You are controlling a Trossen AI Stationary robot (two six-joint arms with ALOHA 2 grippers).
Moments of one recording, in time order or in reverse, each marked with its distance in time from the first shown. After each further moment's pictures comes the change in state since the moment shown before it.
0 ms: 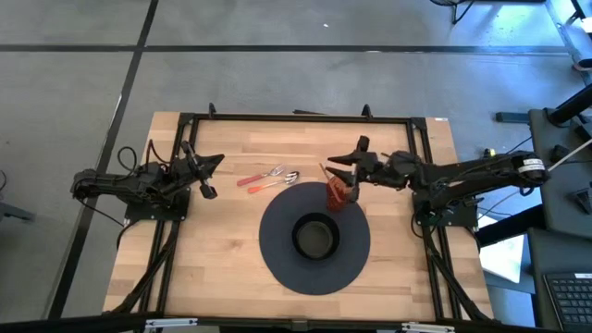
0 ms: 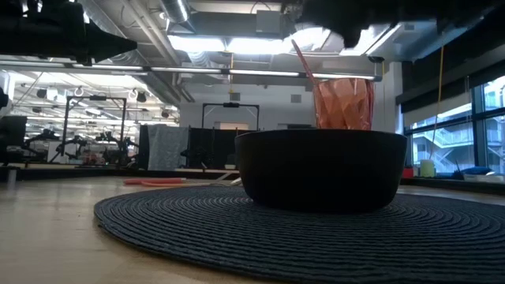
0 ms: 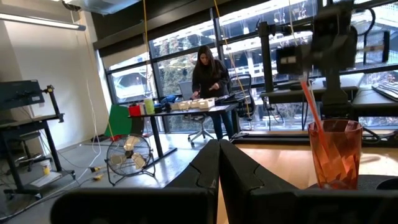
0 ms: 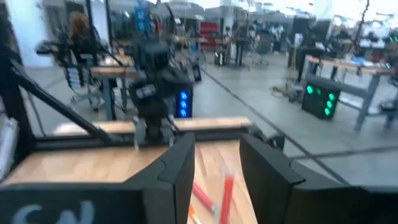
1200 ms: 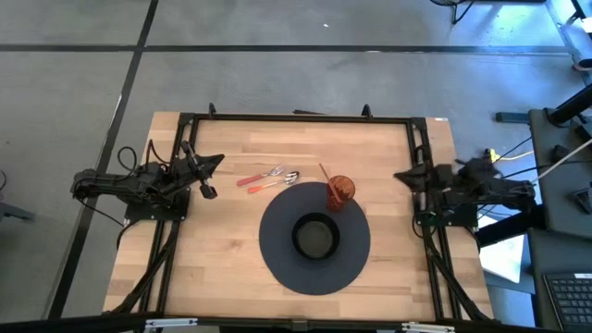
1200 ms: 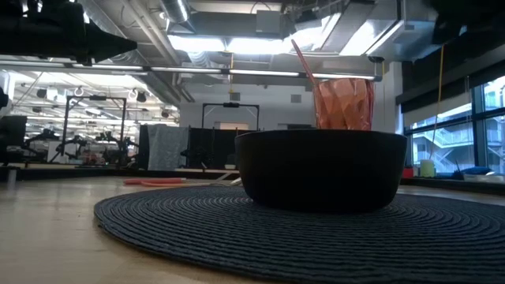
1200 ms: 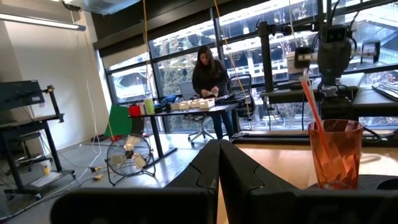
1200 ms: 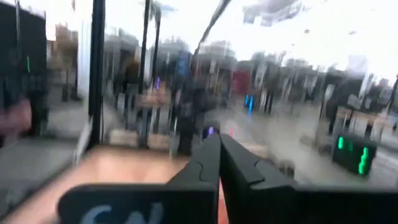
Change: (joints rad) left arm 0.000 0.000 0.000 0.000 0.000 0.001; right arm 0.050 -1.063 -0.311 -0.606 -0.130 -0.093
